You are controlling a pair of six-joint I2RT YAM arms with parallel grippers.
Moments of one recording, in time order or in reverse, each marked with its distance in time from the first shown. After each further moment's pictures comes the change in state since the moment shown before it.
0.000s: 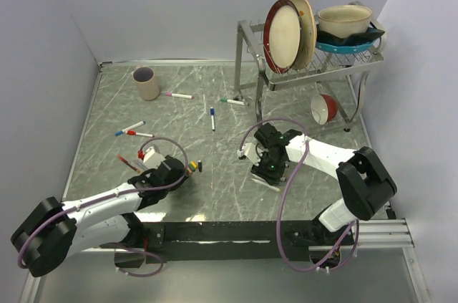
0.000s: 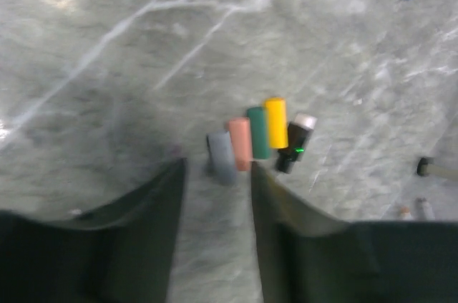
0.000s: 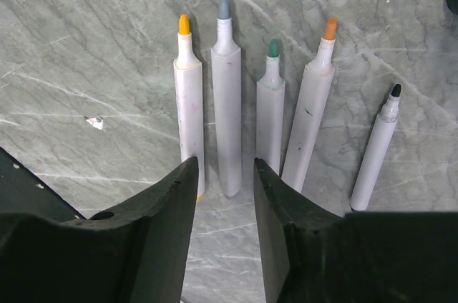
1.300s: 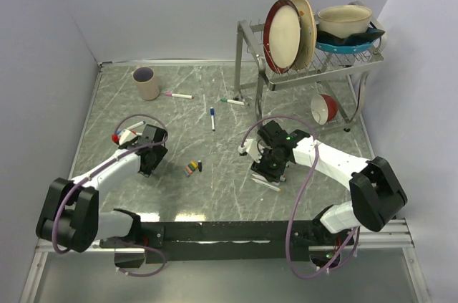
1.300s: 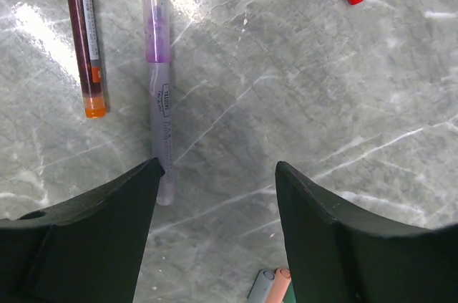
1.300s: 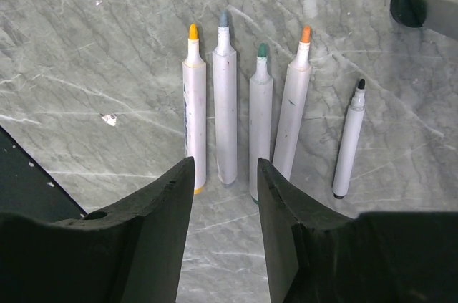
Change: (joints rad) left arm 0.450 0.245 0.323 -0.360 0.008 0.078; right arm -0.003 -0.101 0.000 0.003 -0.017 -0.002
